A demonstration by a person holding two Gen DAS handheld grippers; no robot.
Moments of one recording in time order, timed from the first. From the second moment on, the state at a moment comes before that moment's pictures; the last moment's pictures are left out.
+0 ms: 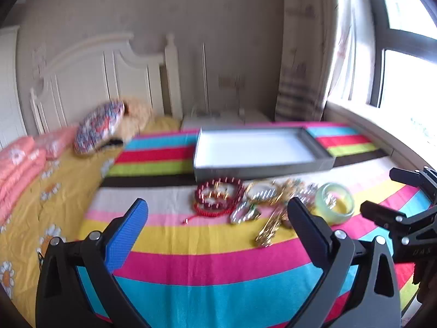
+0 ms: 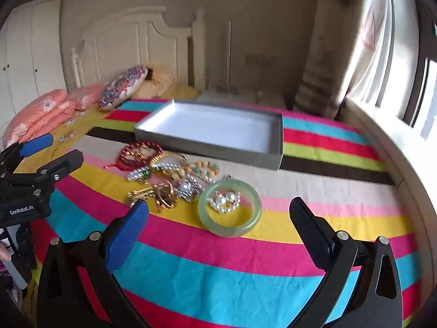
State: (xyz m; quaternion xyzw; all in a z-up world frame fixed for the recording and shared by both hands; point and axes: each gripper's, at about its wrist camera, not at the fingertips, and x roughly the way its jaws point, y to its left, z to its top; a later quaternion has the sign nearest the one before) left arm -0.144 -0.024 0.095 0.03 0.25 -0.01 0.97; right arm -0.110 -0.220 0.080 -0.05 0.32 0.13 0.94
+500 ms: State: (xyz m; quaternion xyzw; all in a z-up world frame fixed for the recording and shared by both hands) left arm -0.174 -0.049 0.105 0.03 0.20 -0.02 0.98; right arm -0.159 -0.224 0.106 -0.07 0.25 0.13 0.96
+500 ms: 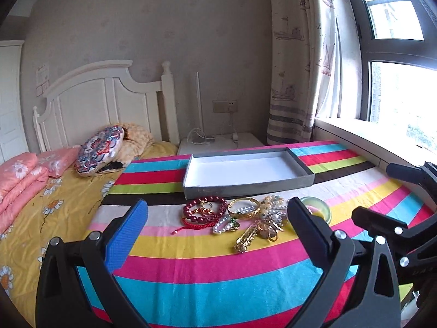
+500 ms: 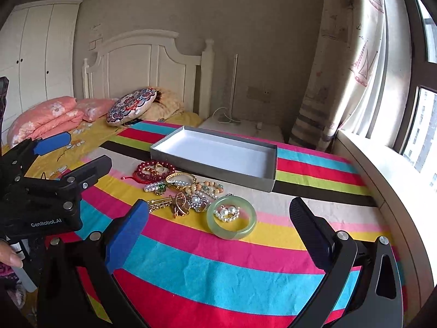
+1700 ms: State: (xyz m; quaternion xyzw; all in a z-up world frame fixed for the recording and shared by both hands) left arm -0.185 -0.041 0.100 0.02 0.17 -0.01 0.98; right arm -0.166 -0.223 0.112 -0.06 0.24 0.14 0.96
